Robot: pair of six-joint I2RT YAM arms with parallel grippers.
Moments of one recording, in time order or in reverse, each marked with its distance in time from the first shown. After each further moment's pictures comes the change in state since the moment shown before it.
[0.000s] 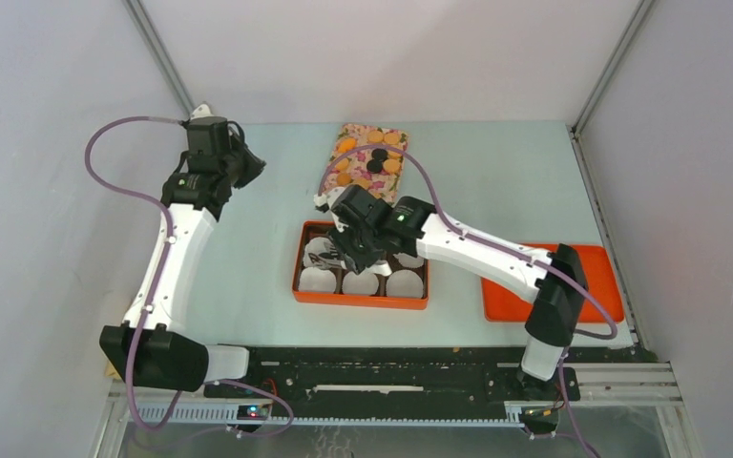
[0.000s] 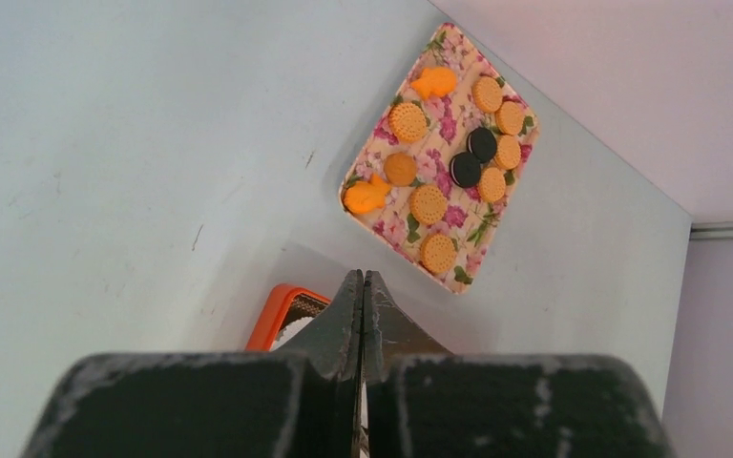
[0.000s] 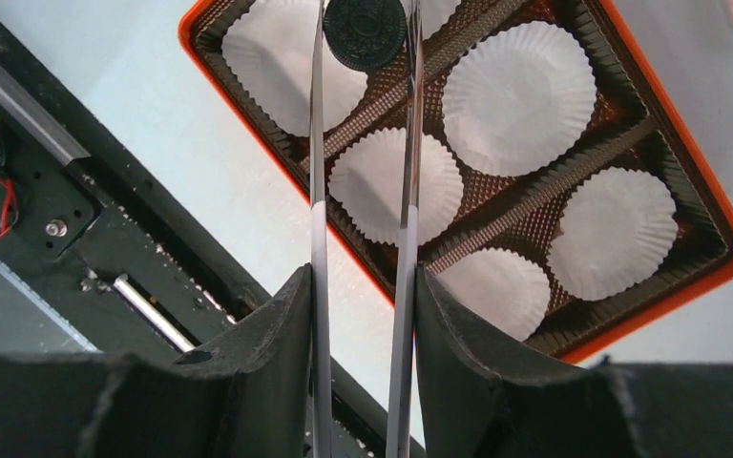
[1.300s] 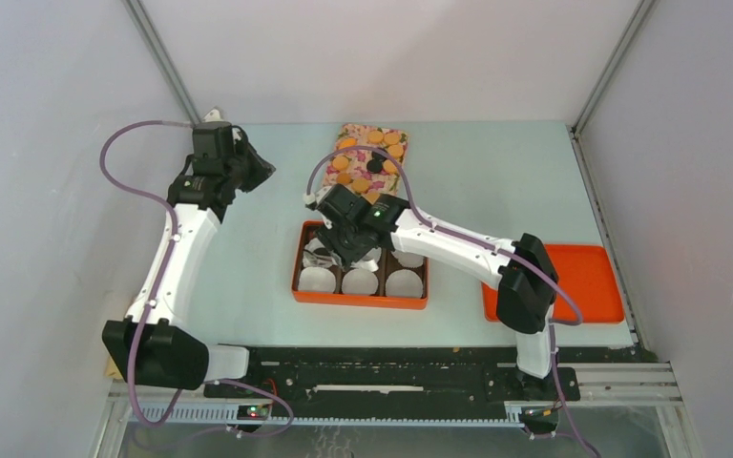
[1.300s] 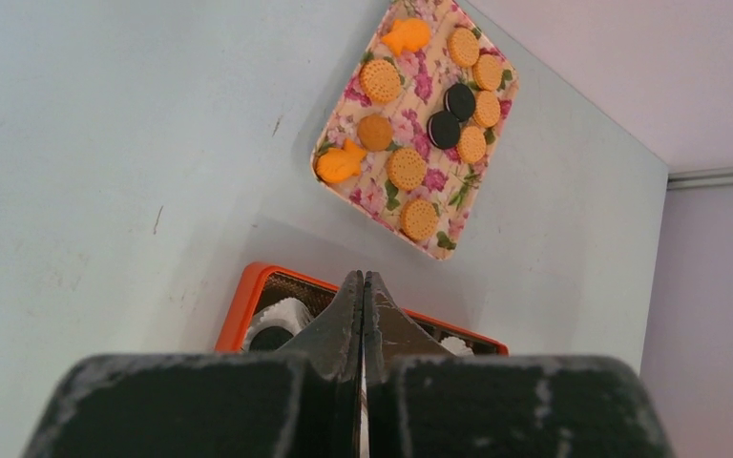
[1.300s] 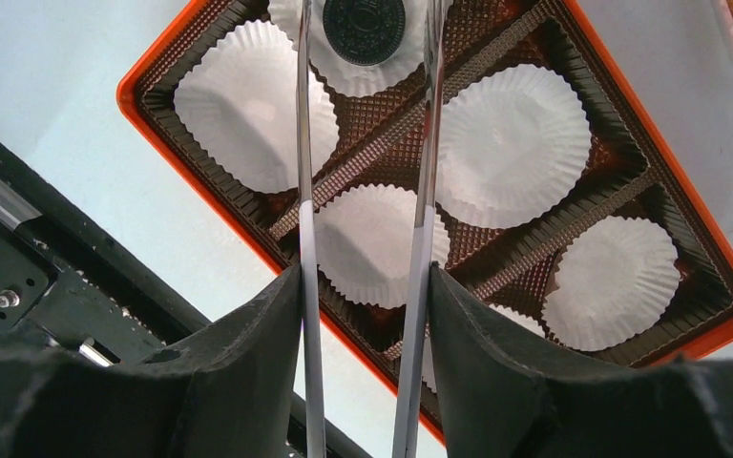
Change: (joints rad) left arm 0.000 0.005 -0.053 0.038 0.113 0.001; right arm -0.014 0.181 0.089 0.040 0.031 -0.002
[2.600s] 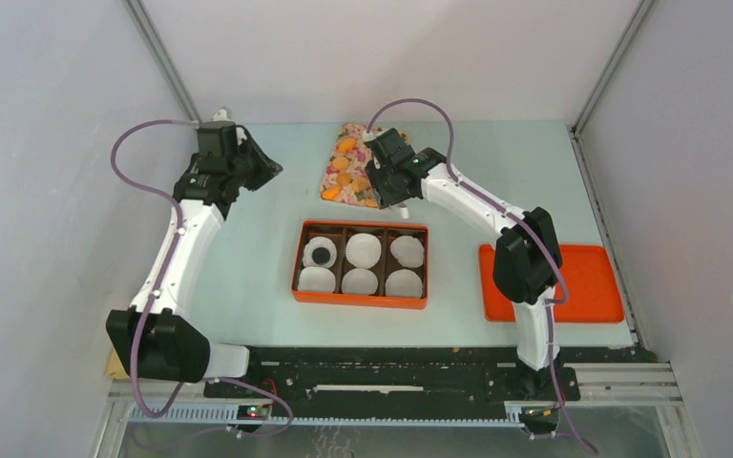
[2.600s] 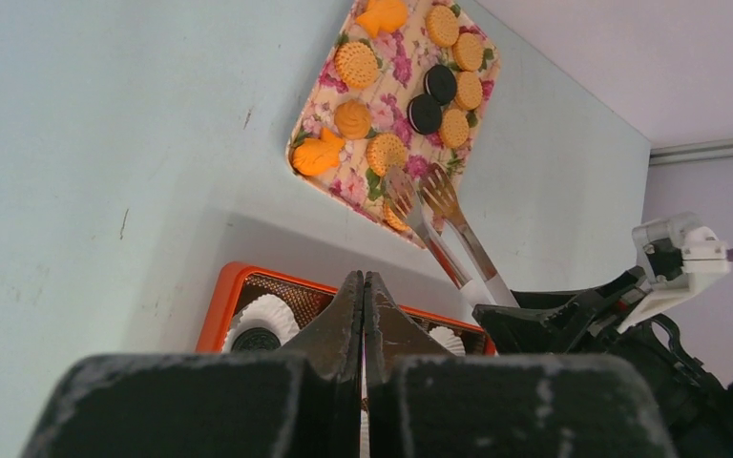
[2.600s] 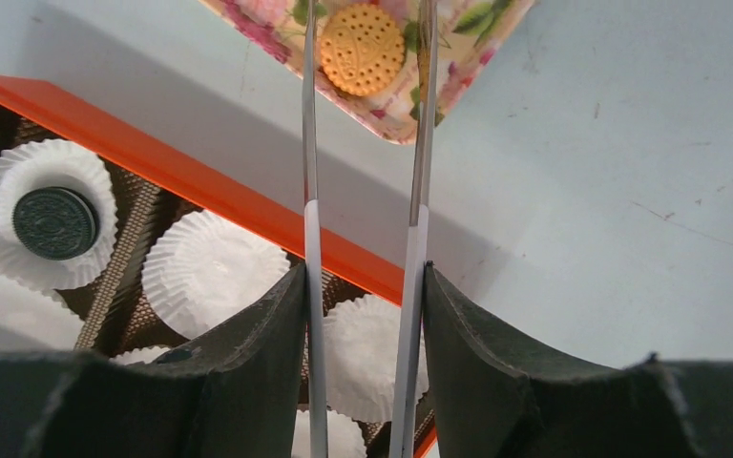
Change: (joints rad) left arm 0.000 0.033 -0.017 0.048 0.078 0.000; right arm -0.340 0.099 0.092 0.058 0.075 -0.020
